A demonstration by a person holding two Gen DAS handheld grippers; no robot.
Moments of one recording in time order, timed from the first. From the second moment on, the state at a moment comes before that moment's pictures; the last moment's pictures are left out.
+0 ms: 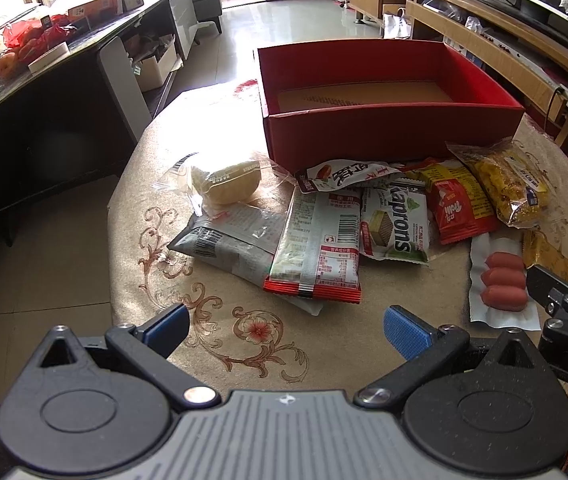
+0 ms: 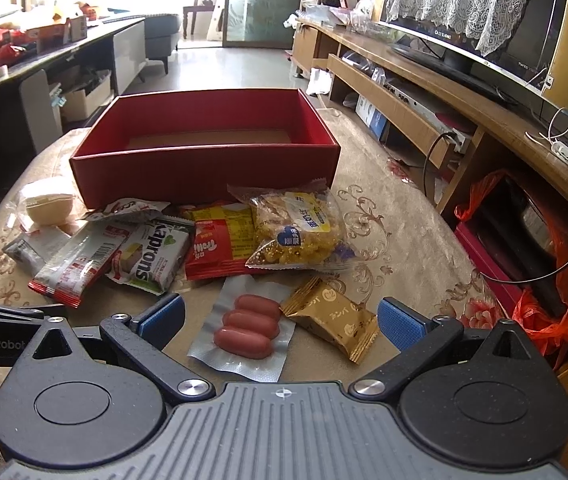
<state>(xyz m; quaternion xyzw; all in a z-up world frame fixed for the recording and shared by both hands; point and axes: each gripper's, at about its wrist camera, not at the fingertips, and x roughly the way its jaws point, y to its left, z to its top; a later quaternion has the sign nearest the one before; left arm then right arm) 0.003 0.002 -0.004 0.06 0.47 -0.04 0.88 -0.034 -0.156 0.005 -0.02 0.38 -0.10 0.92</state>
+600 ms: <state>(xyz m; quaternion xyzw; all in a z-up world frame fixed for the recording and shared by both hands) 0.002 -0.001 -0.002 0.06 0.47 -0.05 0.88 -0.033 -0.155 0.003 -0.03 0.39 -0.09 0.92</state>
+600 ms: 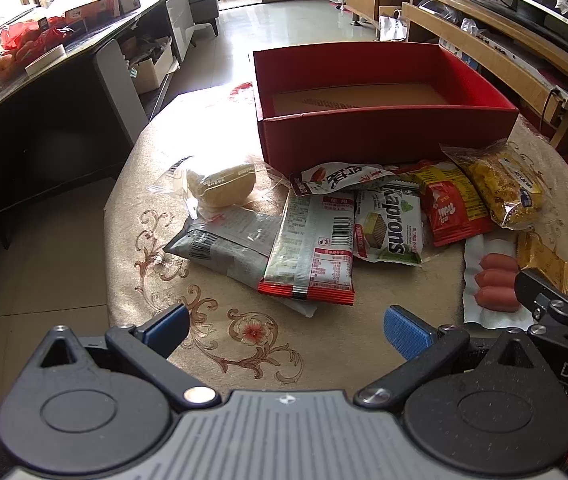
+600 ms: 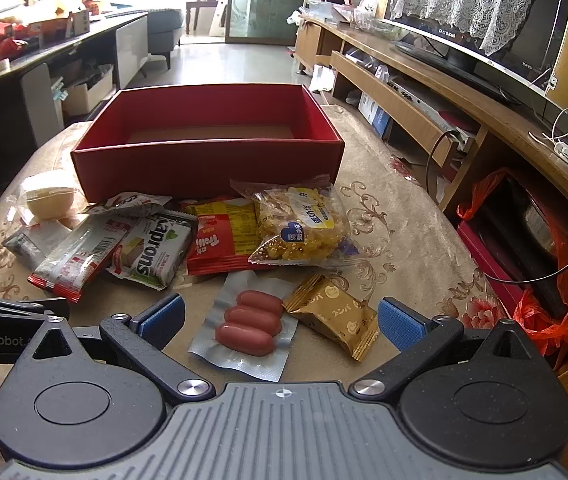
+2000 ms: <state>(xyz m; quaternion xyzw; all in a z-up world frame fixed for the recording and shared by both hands) 0.009 0.011 -0.005 0.04 0.48 -0.06 0.87 -0.027 -0.153 -0.001 -0.01 0.40 -0.08 0.91</state>
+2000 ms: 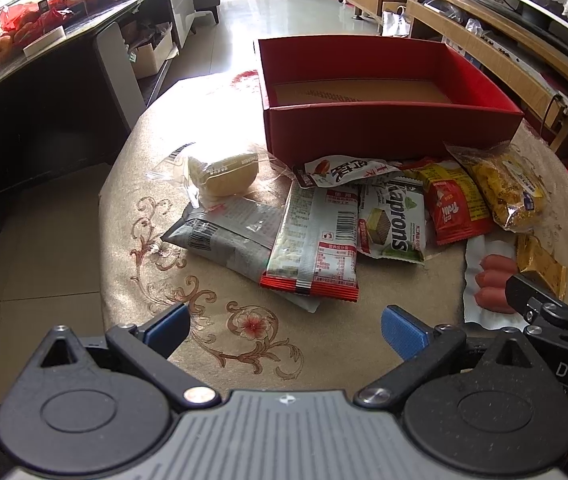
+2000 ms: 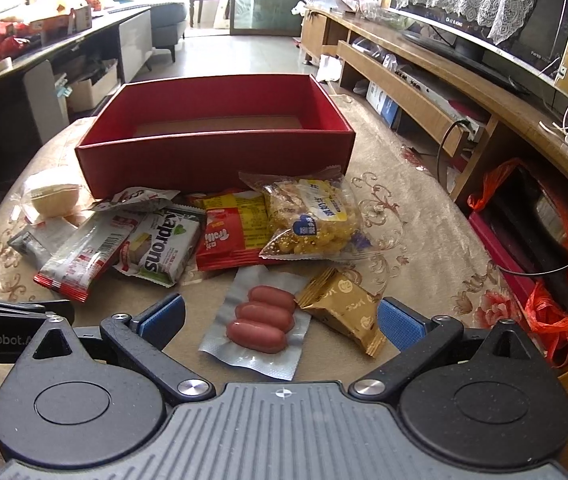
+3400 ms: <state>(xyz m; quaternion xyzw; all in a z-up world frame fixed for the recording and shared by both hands) 0.065 0.008 -0.021 0.04 0.54 -0.16 0.83 0.051 -0.194 0.012 0.07 0.46 -0.03 0.89</state>
